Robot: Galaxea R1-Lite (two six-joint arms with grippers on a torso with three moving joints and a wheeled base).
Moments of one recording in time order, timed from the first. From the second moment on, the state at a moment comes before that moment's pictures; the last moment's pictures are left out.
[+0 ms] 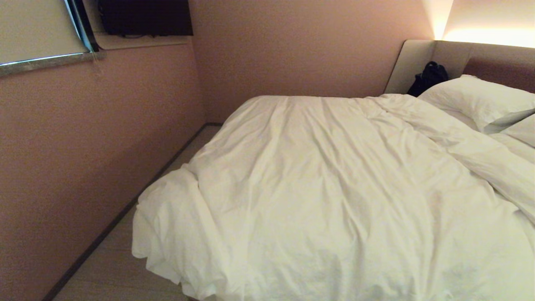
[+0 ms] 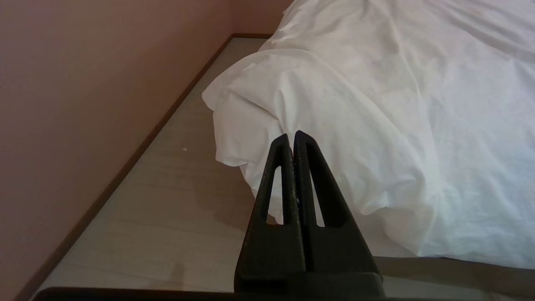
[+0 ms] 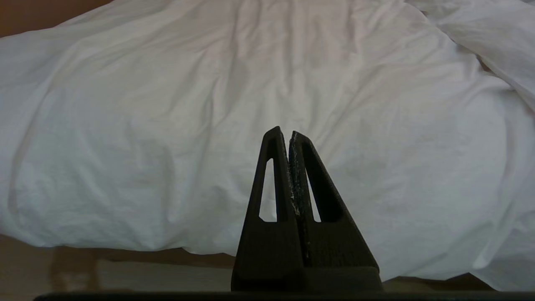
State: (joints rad) left arm 0.01 0.00 0.00 -0.02 0.02 0.00; right arm 0.00 0.00 0.00 -0.01 -0.01 -0.01
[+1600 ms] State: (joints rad) left arm 0.01 0.00 0.00 -0.02 0.03 -0.02; right arm 0.00 0.00 0.00 -0.01 -0.01 -0.01
